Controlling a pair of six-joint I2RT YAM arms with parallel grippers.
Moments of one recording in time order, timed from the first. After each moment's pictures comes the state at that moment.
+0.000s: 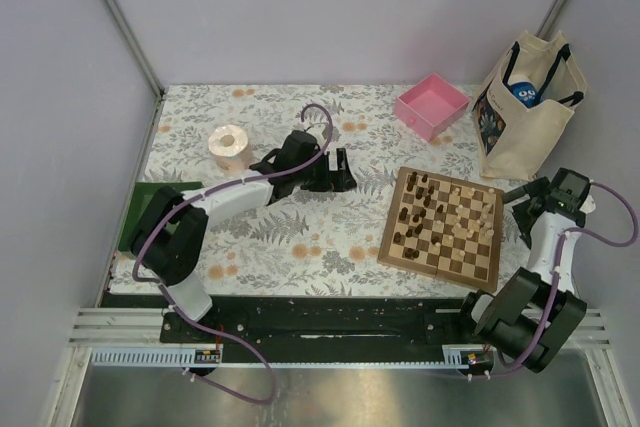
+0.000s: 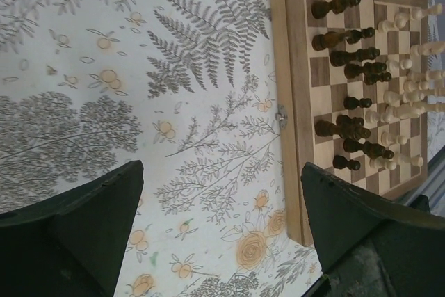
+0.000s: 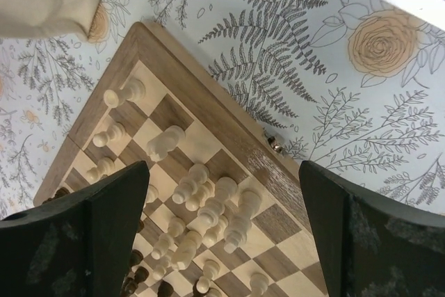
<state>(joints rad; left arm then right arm) -0.63 1.68 1.09 -0.05 0.20 -0.56 -0.60 1.13 0.79 -0.59 0.00 0.62</state>
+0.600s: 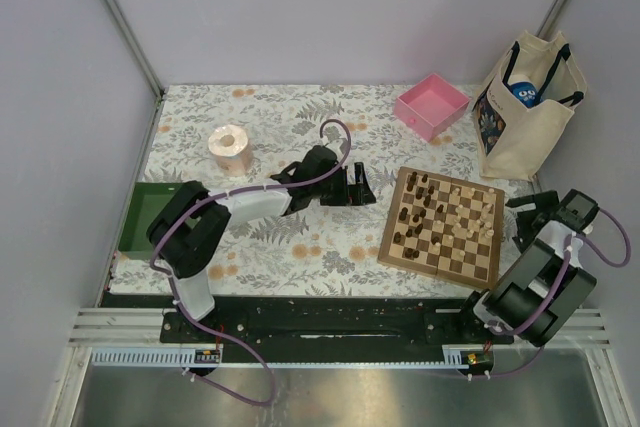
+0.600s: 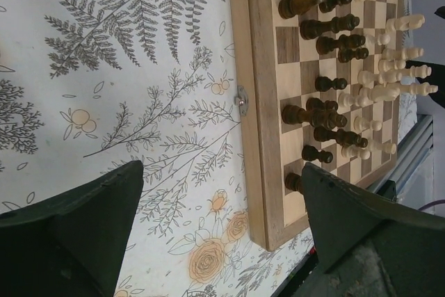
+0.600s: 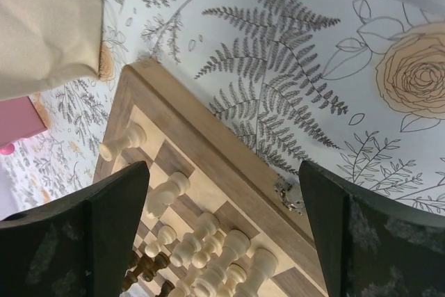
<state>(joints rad) -0.74 1.78 1.08 0.07 0.23 -0.70 -0.75 1.26 0.63 -0.28 -0.23 0.71</state>
